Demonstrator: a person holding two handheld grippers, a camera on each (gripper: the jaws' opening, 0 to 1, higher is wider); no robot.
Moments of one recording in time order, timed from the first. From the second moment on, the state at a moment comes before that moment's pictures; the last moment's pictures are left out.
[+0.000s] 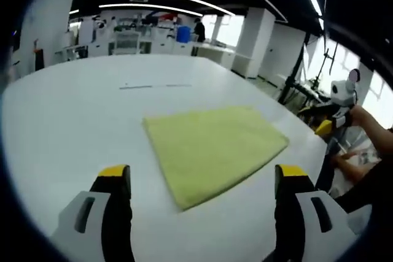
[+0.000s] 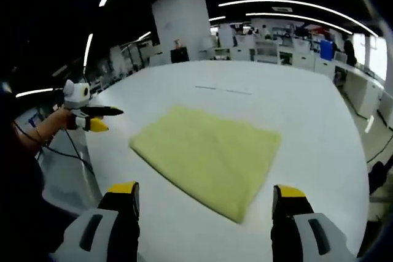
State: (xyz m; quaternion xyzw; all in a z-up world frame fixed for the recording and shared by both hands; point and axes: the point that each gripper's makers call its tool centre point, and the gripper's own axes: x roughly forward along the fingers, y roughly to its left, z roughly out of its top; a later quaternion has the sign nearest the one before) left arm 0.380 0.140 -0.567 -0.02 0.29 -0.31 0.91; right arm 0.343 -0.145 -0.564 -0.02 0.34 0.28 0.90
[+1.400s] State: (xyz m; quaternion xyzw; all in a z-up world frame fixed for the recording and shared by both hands) left arm 0.346 0.150 -0.559 0.02 0.26 -0.32 0.91; right arm 0.324 -0.140 -0.563 -0.01 0.32 0.26 0.91
